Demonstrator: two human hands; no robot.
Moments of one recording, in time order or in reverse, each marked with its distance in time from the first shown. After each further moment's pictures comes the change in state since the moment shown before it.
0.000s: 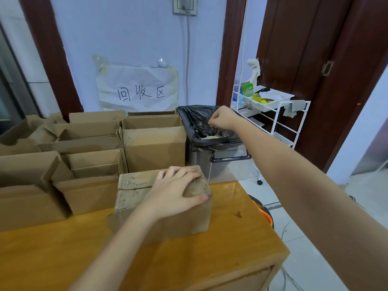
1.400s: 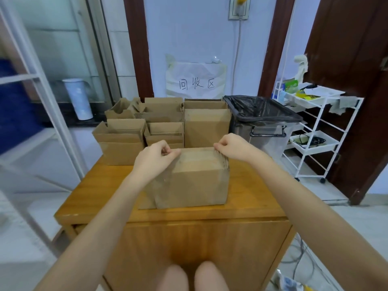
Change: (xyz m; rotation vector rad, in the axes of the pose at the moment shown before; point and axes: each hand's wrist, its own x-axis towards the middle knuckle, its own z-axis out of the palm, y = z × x) left_hand -0.179 -0.036 -0.054 -0.171 0.395 -0.530; right_hand -0.226 -0.107 0.066 -0.020 -0.221 -0.258
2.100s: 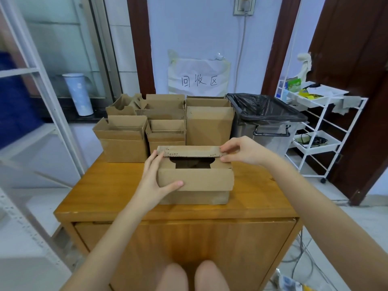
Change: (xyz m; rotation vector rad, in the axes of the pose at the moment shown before) left_hand -0.048 -0.046 0.035 -0.459 -0.032 0.064; right_hand -0.009 0.028 -0.002 0.290 -0.073 -0.084
